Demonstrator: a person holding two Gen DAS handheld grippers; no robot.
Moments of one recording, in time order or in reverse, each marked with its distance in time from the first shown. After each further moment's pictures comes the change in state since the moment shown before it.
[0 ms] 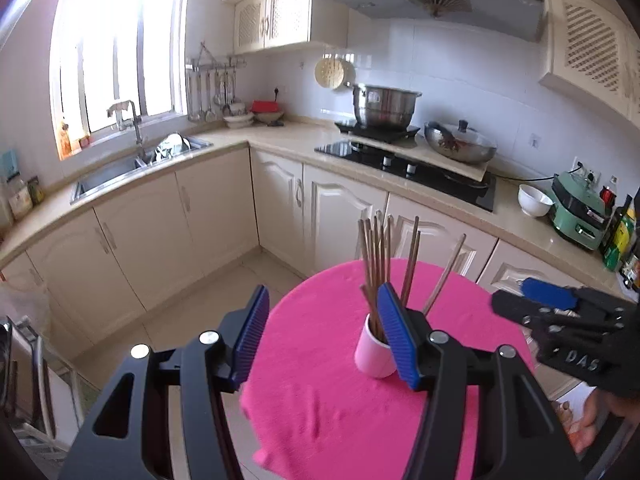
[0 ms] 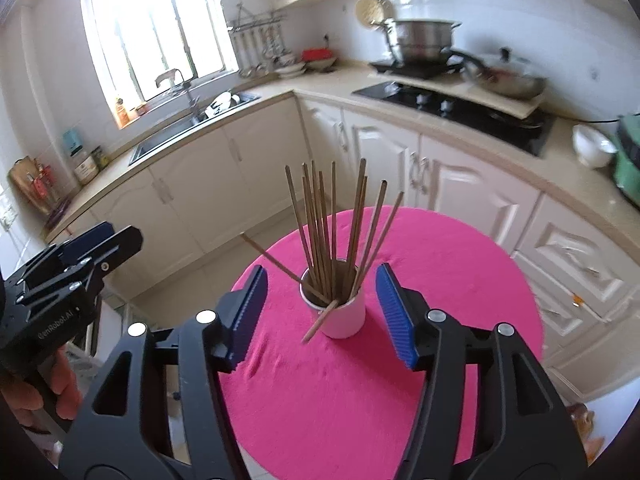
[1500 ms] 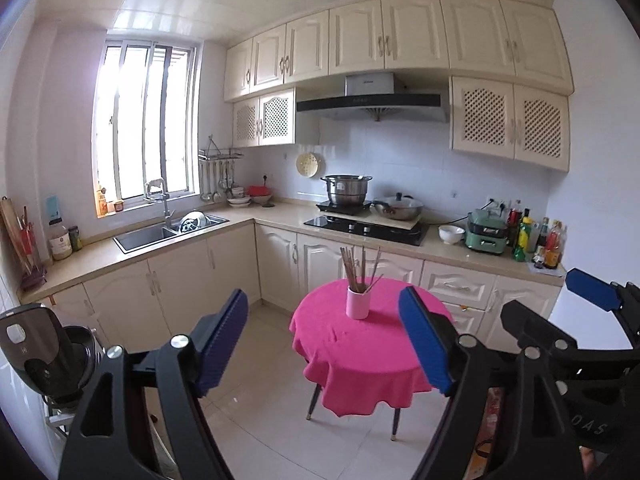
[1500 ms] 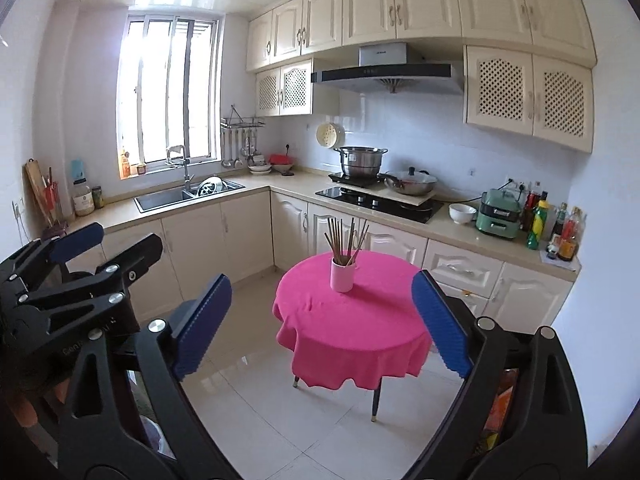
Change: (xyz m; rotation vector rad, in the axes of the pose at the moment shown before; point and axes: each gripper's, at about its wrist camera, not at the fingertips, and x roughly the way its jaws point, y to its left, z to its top) left arm -0.531 0.122 -0.160 0.071 -0.279 -0.123; right arm -0.458 0.326 -0.252 -0.050 -0.396 -0.309
